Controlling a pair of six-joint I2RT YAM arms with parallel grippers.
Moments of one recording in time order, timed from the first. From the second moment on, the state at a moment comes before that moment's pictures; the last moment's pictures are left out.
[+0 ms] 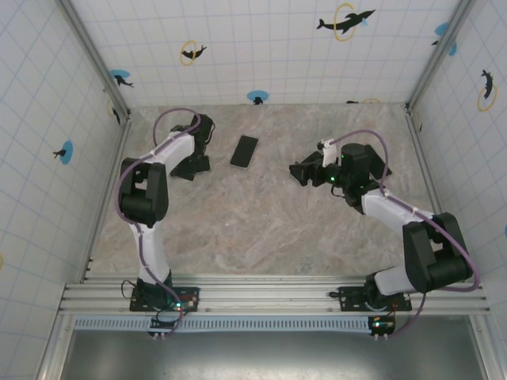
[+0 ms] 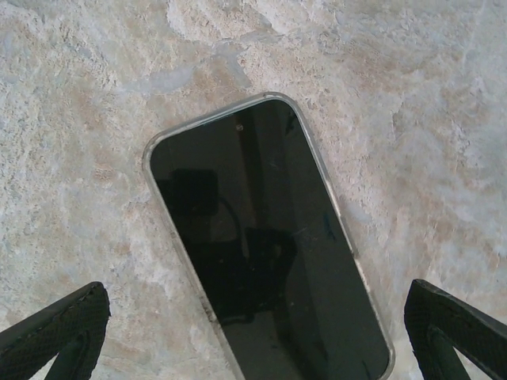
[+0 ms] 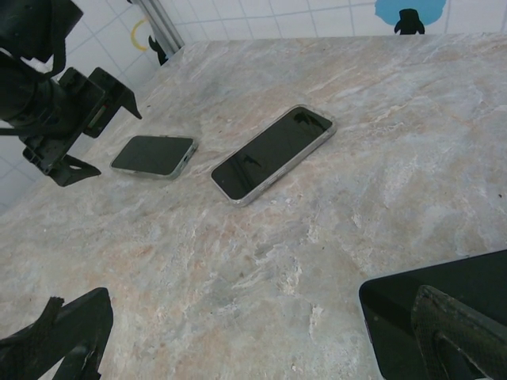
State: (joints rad) left arm -0.27 2.08 1.60 -0.87 -0.46 -1.61; right arm 0.33 1.43 0.72 0.27 -0.51 0.18
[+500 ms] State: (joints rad) left arm -0.23 2.24 1.83 -1.07 -0.41 -1.70; right arm 0.31 1.47 0.72 0.30 -0.57 0.23
